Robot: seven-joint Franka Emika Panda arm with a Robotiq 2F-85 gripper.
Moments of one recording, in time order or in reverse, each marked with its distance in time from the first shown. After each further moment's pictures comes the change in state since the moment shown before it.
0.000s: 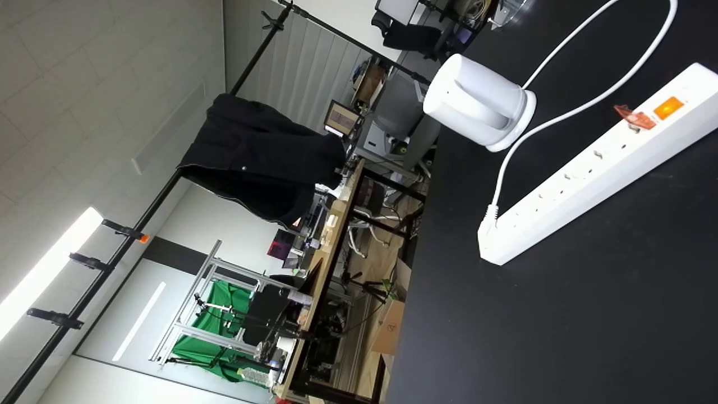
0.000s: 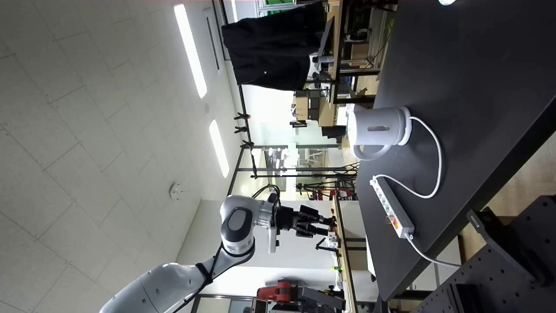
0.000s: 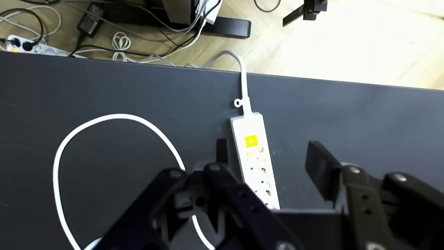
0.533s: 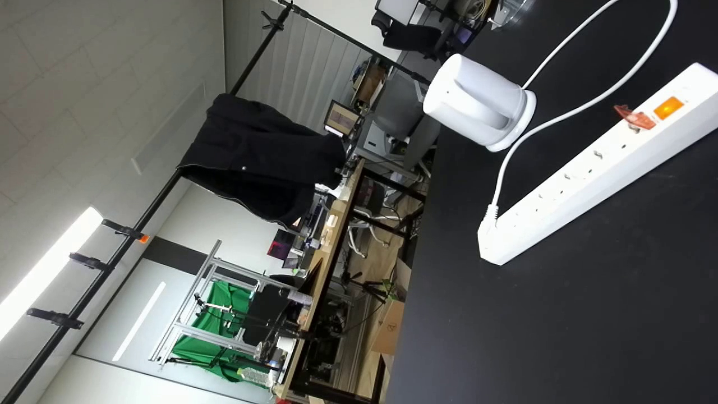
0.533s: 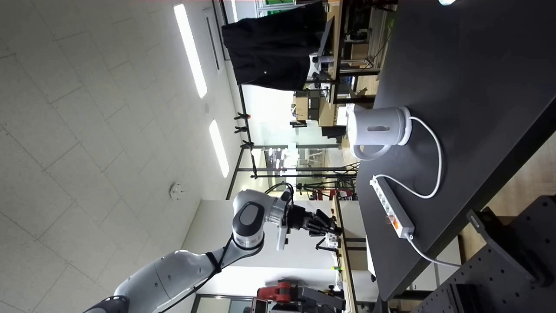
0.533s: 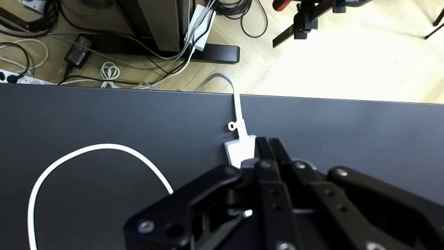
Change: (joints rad) arm 0.000 0.119 -0.007 0.032 0.041 -0.015 -0.007
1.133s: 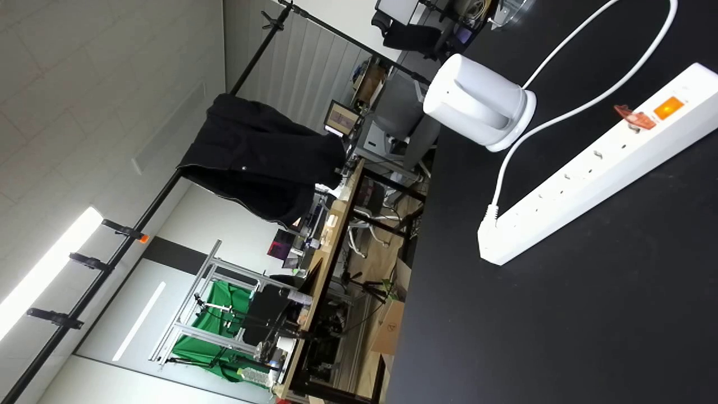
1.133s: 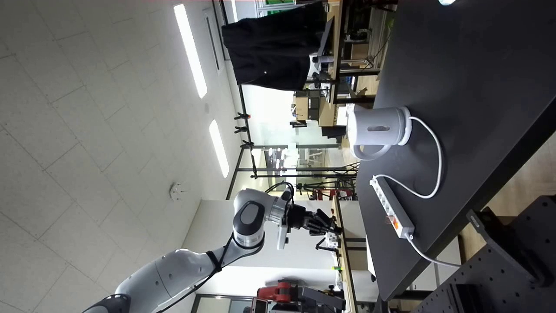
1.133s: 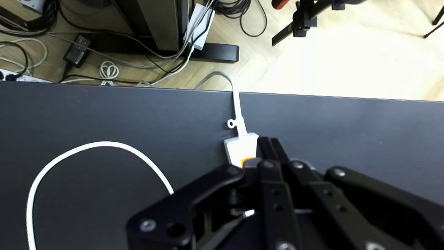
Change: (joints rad) arm 0.000 0.011 0.000 0.009 0.002 0.003 0.000
